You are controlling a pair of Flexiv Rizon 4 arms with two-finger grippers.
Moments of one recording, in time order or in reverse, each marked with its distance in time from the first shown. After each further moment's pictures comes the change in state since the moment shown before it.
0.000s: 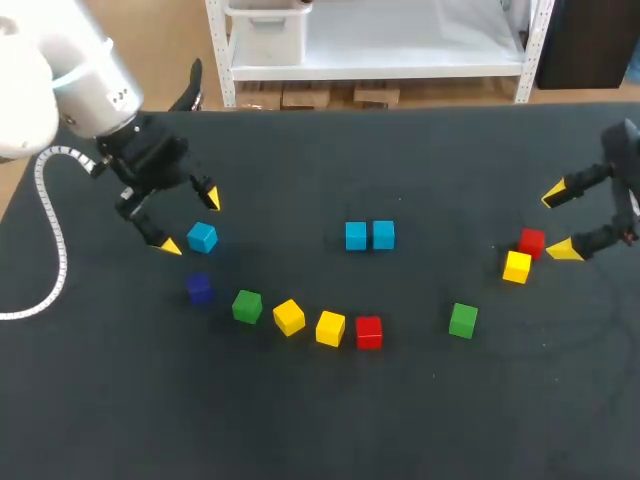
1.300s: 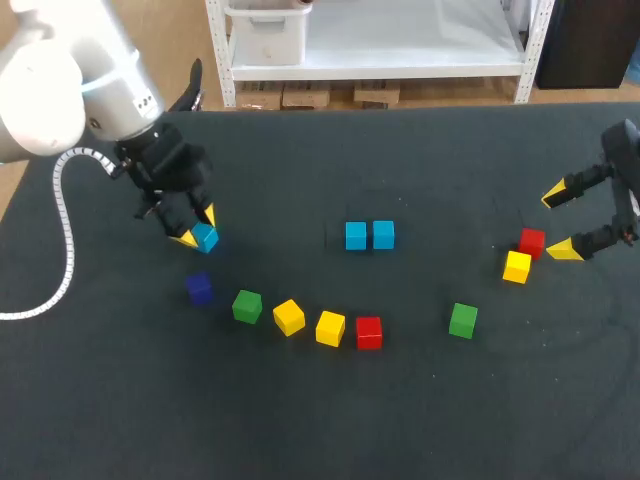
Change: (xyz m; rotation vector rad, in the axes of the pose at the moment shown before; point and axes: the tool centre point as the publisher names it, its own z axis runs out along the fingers) left arm 0.020 0.010 0.024 0.058 0.027 -0.072; right arm 0.000 0.000 0.000 0.000 -0.001 0.000
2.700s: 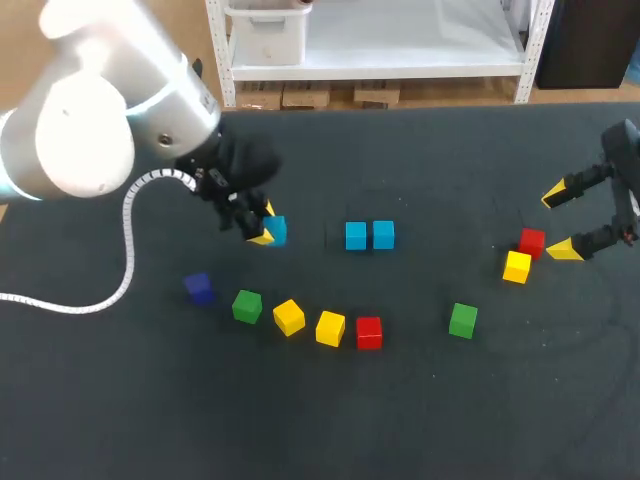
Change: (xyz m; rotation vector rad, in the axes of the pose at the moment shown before) left arm -0.119 0.023 0.002 -0.174 -0.060 -0.403; right arm 0.000 0.000 0.000 0.000 -0.001 0.000
